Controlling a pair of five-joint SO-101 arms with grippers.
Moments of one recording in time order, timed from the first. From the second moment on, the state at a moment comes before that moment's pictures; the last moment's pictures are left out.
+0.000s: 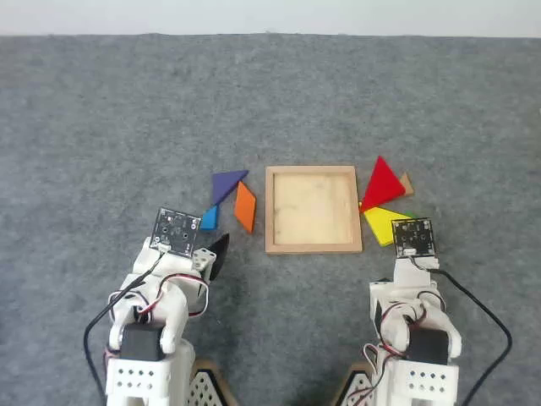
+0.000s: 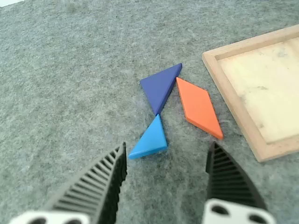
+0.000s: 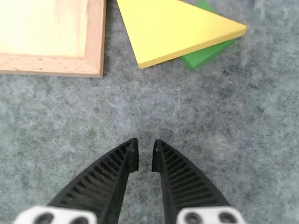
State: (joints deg) left arm -2.5 -102.9 97.0 56.8 -7.4; right arm 2.5 -103.3 95.4 74.7 8.4
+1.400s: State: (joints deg) left arm -2.5 -102.9 97.0 56.8 -7.4; right arm 10.5 -75.4 63.9 69.9 20.4
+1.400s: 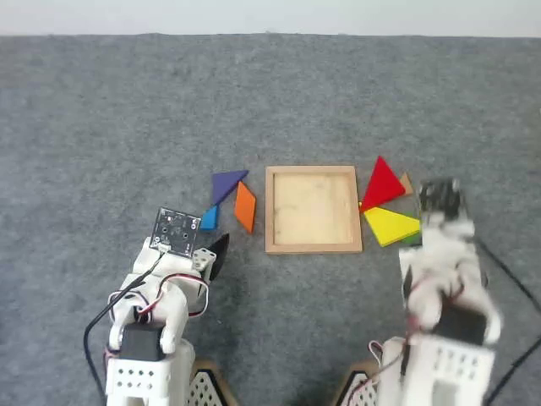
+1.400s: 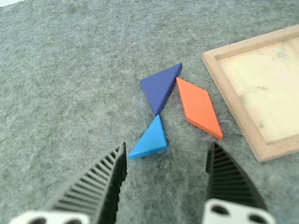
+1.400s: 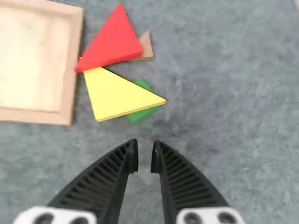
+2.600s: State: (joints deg) left arm -2.5 -102.9 97.0 56.8 -7.4; right arm -3.3 25.7 -6.4 67.6 -3.8
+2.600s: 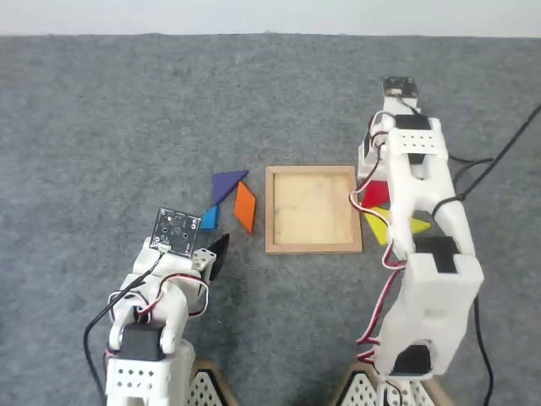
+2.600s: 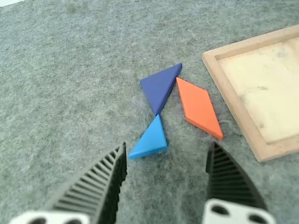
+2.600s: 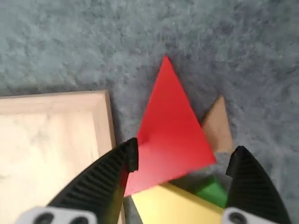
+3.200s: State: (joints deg) left arm -2.5 -102.9 97.0 56.8 -7.4; right arm -2.5 39.6 -19.0 73.4 -4.0
